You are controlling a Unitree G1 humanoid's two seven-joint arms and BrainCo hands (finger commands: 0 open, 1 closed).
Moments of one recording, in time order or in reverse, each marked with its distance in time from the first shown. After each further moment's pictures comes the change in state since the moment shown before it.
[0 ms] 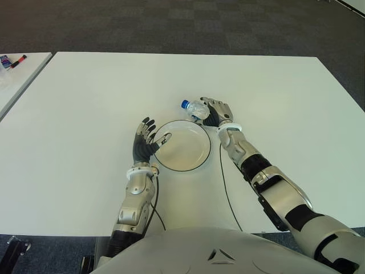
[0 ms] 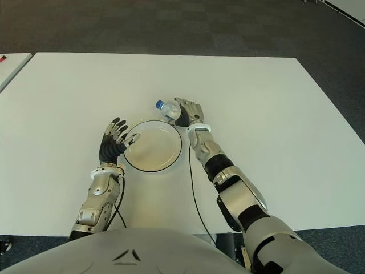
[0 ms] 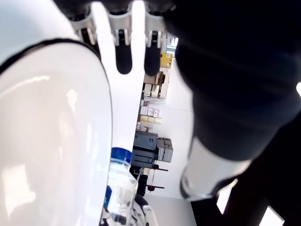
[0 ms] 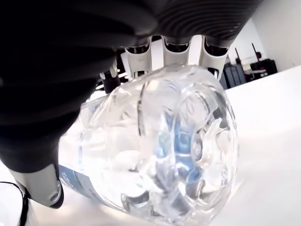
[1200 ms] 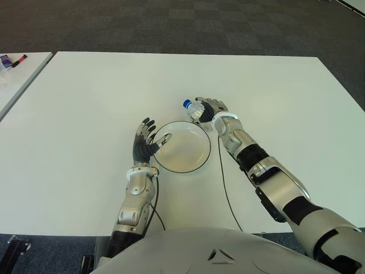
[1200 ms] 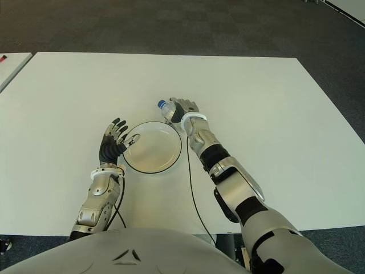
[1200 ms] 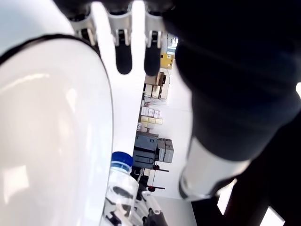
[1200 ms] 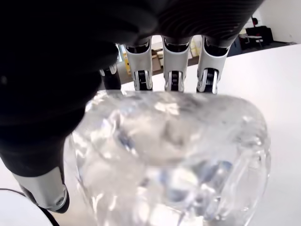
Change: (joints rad) left arm 0.004 0.000 -0.002 -0.001 0.000 0.000 0.006; right arm -0.090 0.020 0.019 -0.054 0.007 0.132 0.283
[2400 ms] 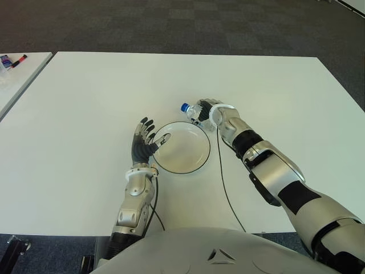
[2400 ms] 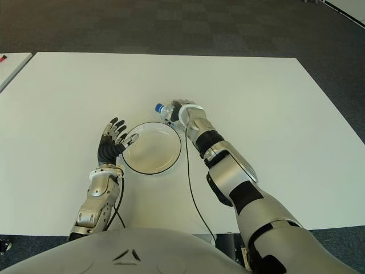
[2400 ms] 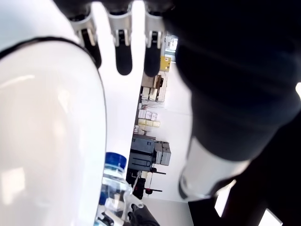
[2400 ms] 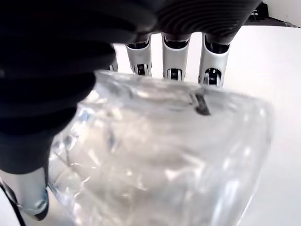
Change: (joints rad) left arm 0.013 0.001 -0.002 -0.026 0.000 0.000 0.009; right arm -0.182 0.050 0.060 0.270 0.003 -0.001 0.186
